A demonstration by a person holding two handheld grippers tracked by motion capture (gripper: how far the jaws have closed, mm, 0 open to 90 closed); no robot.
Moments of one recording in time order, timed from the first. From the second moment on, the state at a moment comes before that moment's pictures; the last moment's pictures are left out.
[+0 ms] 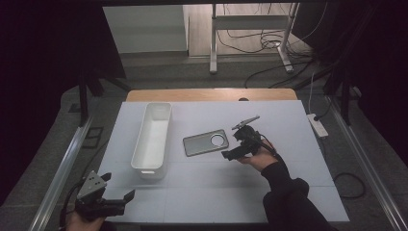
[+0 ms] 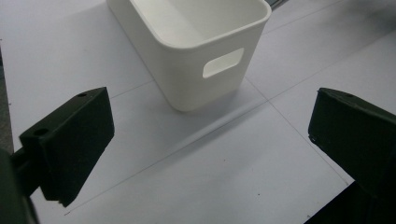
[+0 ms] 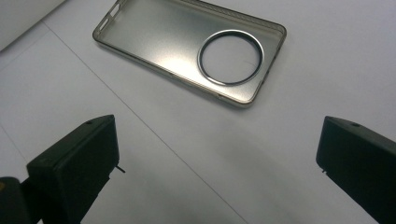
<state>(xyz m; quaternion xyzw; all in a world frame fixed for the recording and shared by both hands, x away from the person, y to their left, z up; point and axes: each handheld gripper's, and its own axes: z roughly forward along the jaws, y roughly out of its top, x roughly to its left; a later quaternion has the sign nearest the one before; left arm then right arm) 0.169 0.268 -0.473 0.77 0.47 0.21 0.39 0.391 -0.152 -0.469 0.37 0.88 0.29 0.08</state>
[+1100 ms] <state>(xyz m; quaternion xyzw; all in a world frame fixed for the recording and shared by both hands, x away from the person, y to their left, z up) 0.169 0.269 -0.473 0.77 0.47 0.20 0.39 0.413 -0.118 -0.478 0.35 0.89 0.29 0.07</state>
